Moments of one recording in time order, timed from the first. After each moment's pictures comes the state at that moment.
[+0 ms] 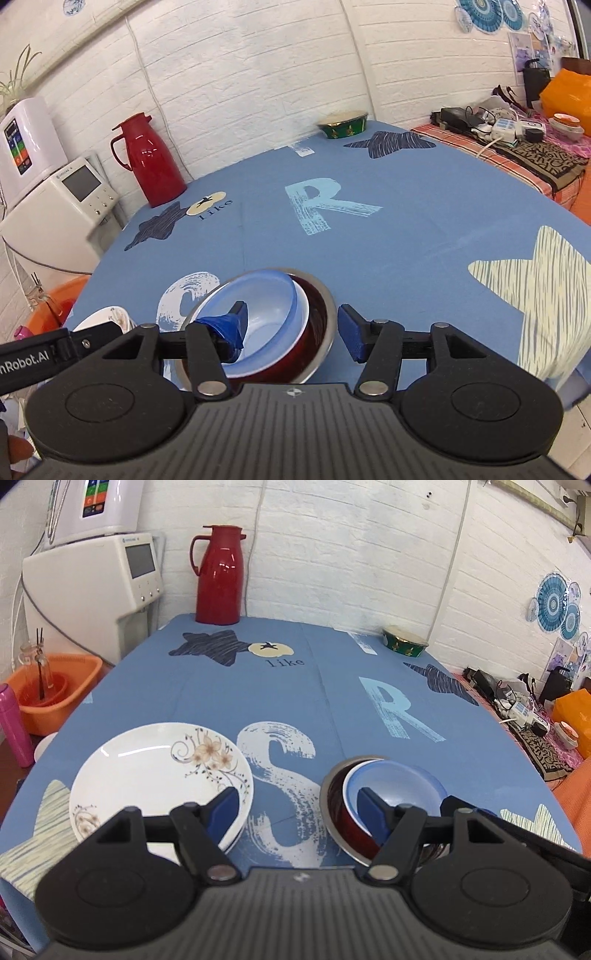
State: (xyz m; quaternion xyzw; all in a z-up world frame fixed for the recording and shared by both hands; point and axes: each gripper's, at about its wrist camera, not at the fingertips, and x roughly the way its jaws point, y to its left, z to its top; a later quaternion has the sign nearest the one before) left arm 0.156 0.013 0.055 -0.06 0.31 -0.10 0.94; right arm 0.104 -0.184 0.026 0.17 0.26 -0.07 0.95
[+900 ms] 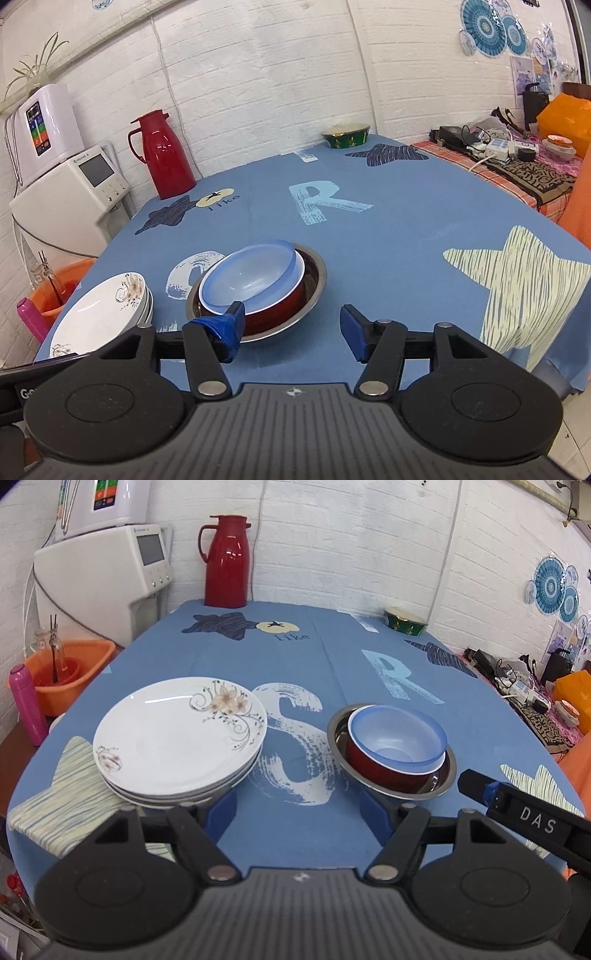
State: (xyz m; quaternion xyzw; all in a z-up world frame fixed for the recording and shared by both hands) left arm 0.108 0.017 0.033 -0.04 0.33 -0.10 0.94; right arm 0.057 -0.173 0.021 0.15 0.25 -0.07 0.95
